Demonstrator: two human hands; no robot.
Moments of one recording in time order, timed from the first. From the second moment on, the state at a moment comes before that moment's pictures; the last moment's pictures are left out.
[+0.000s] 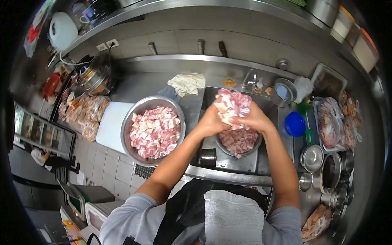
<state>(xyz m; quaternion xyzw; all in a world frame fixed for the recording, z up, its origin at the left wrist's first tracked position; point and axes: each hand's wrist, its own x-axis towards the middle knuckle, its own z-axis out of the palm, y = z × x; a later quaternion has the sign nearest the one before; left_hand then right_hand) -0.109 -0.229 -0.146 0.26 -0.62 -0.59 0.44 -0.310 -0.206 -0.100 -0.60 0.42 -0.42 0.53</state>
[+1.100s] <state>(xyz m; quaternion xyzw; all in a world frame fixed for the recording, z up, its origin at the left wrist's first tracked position) -0.063 -0.192 -0.258 0.48 -0.71 -0.42 0.30 -0.397 -0.142 -0.481 -0.38 0.69 -0.04 0.62</state>
